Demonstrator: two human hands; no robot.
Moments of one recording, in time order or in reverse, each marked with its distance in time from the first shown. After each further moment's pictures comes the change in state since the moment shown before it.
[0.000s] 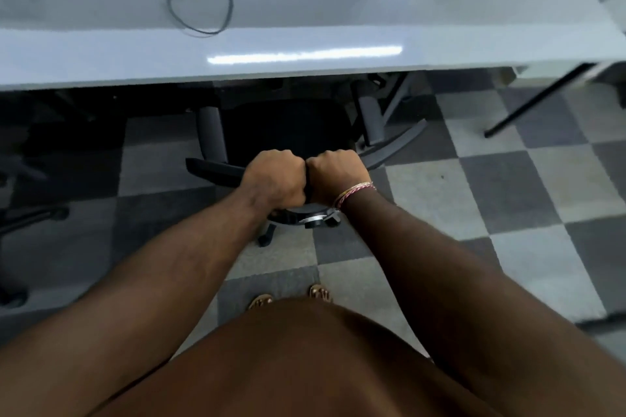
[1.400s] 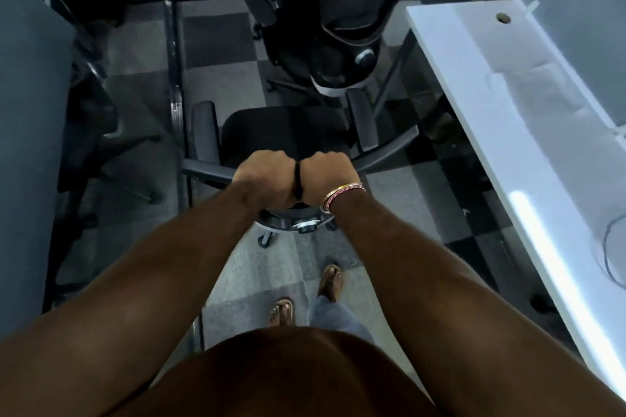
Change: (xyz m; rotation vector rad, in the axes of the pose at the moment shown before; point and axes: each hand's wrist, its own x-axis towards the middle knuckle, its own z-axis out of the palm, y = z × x) left_hand -0.391 -0.279 0.117 -0.505 -0.222 -1.423; right_hand 0.141 -0.544 -0.083 -0.235 0.144 -1.447
